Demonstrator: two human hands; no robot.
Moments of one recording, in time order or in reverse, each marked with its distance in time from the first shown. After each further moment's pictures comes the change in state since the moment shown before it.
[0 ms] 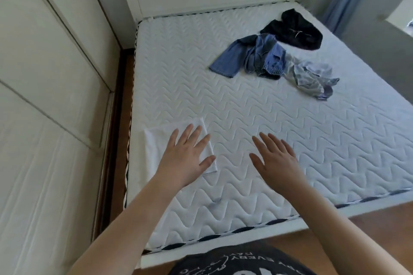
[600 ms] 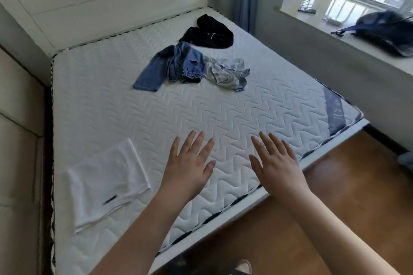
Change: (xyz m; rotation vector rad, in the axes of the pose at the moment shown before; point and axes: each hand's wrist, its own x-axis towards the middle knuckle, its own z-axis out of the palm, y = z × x) left_hand 0.066 0.306 -0.029 0.004 0.091 0.249; right_hand -0.143 0.255 -0.030 0.072 0.139 0.321
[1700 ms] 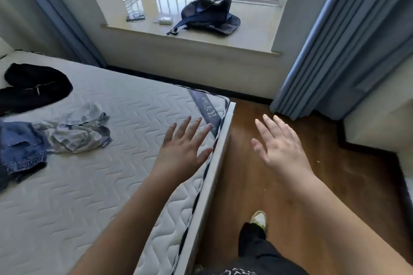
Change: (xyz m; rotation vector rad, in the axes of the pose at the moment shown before) left_hand 0.334 0.359 -0.002 0.021 0.007 0.743; right_hand 0.008 0.386 -0.047 0.056 0.221 0.748
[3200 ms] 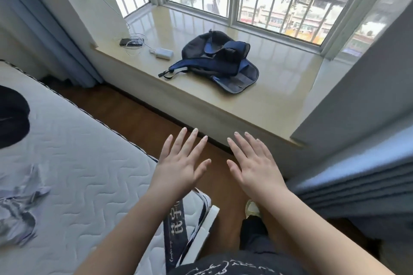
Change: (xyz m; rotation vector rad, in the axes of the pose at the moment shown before) left_hand 0.599 -0.050 0.017 0.007 0.001 -0.262; right_hand 0.628 0.143 0.028 -0.051 -0.173 -0.397
